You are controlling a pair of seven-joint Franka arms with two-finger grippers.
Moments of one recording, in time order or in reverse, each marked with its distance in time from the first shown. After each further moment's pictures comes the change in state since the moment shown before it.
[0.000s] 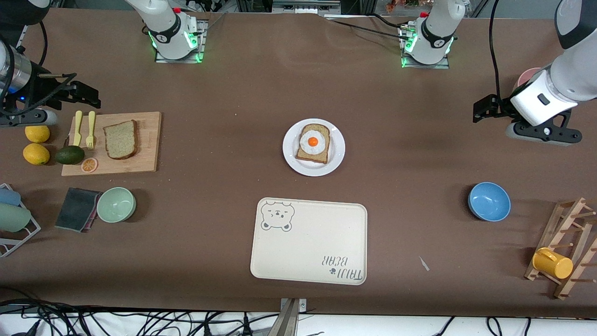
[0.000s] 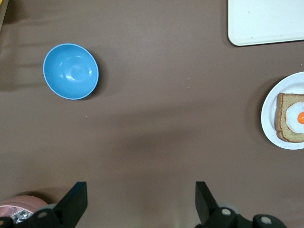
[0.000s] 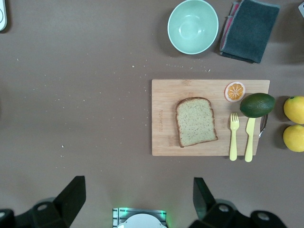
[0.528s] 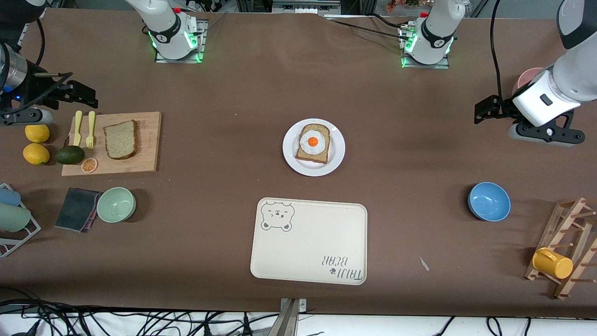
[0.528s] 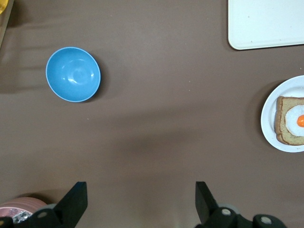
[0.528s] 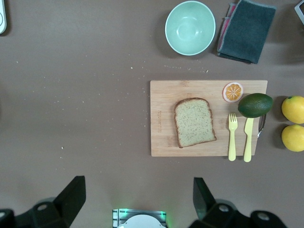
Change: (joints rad) left arm 0.002 0.003 0.003 0.015 0.000 0.003 0.000; right arm -0.007 0.000 0.000 0.004 0.000 0.001 0.000
